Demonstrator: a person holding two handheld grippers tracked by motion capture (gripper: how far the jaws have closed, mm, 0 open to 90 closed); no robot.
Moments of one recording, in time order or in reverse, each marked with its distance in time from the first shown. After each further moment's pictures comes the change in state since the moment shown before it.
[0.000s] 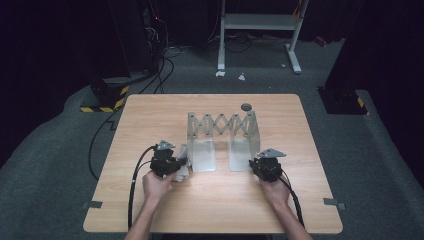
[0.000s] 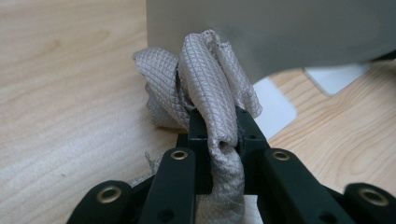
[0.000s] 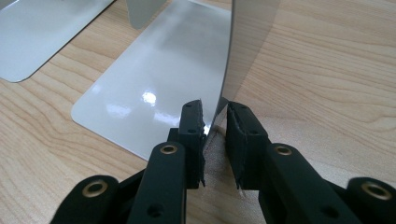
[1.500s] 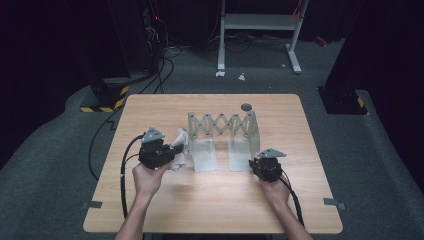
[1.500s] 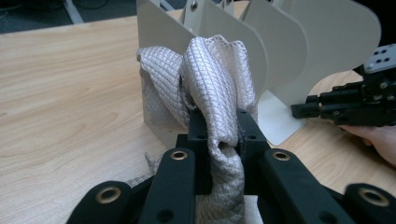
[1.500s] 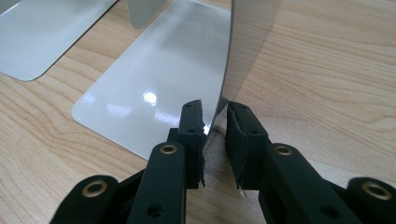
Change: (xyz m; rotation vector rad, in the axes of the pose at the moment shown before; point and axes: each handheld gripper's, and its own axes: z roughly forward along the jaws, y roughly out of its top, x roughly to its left) left arm -0.014 0.039 -0.070 -0.192 -0.043 0.040; right arm 0.000 0.000 0.000 0.000 0.003 -0.001
